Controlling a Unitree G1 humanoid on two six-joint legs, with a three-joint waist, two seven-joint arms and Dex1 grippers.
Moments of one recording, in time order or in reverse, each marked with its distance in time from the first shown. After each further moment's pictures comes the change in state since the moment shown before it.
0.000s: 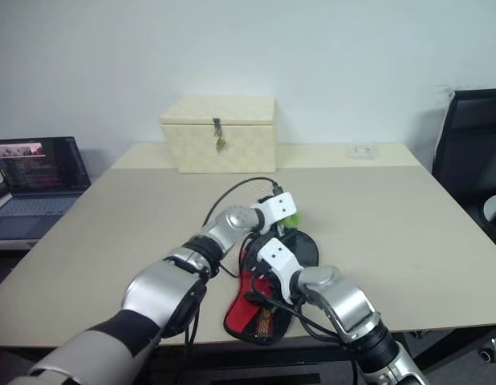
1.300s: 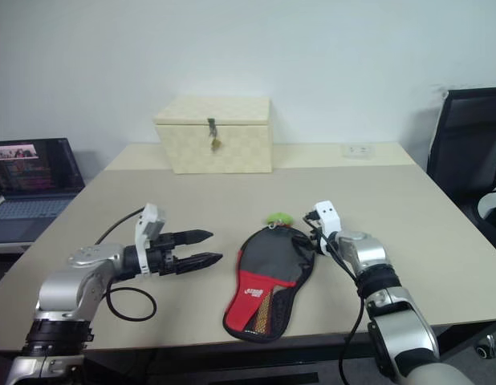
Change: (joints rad) left arm 0.844 0.514 0.354 -1.352 -0.827 0.859 -0.630; right arm -0.398 -0.018 -0.333 0.999 0.017 -0.456 0.013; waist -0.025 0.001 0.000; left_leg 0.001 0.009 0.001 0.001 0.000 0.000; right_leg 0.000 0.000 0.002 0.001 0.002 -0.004
